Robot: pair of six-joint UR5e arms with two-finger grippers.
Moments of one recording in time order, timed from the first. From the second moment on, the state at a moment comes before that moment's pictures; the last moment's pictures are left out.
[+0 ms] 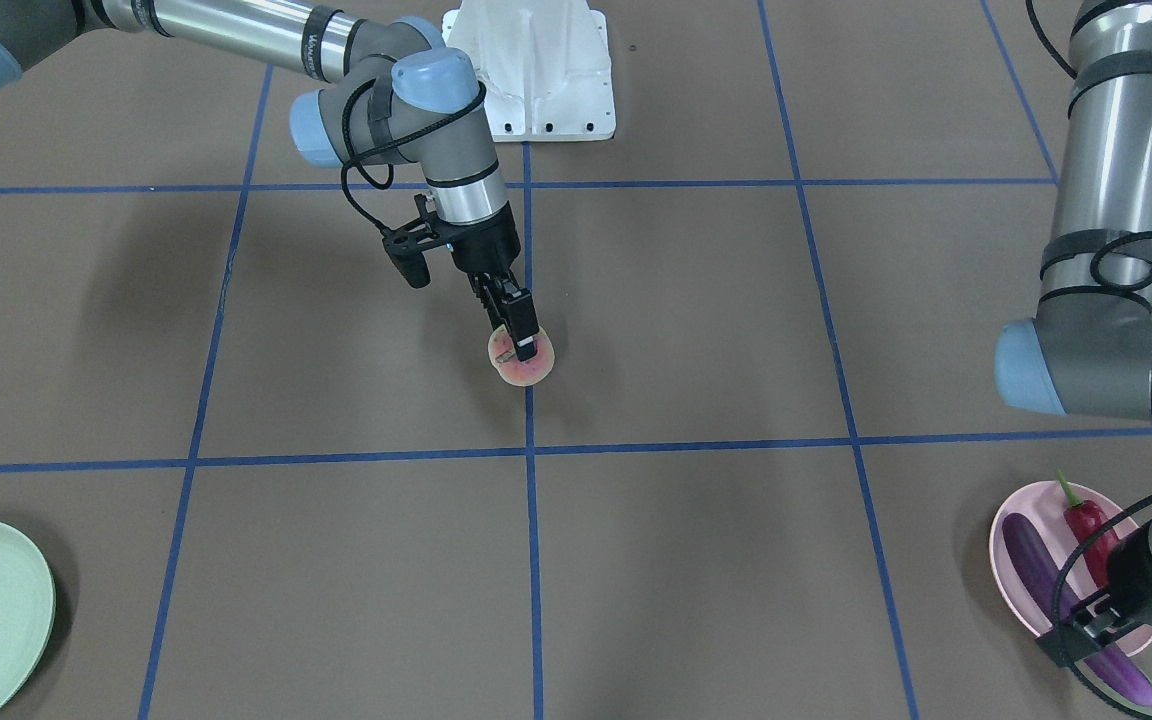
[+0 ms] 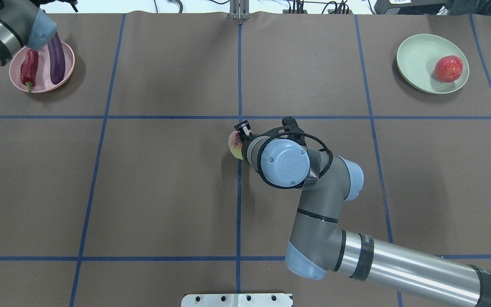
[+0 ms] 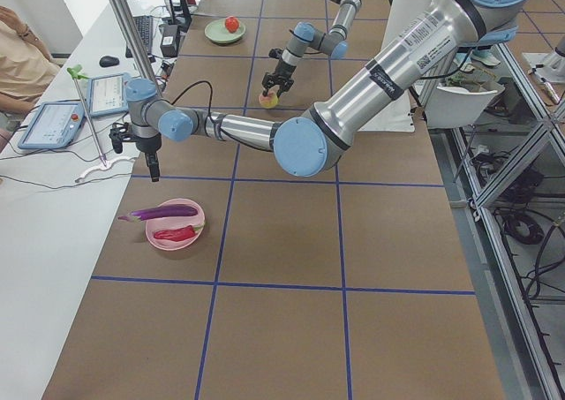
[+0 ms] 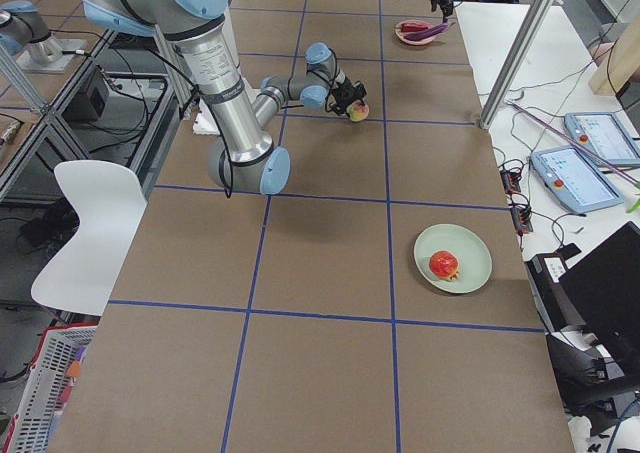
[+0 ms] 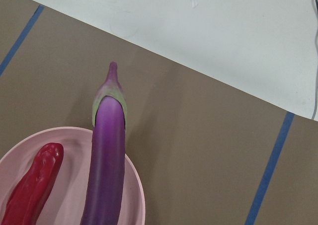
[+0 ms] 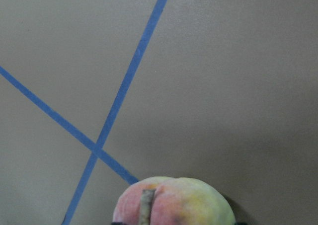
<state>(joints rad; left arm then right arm) -1.20 -2.41 -0.89 -1.90 -2.08 -1.03 0.43 -0.93 1.58 -1.16 1.45 2.34</state>
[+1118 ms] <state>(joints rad) -1.16 -2.38 -0.99 -1.88 -2.13 -1.12 0.96 -1.05 1.33 -1.17 1.59 1.60</state>
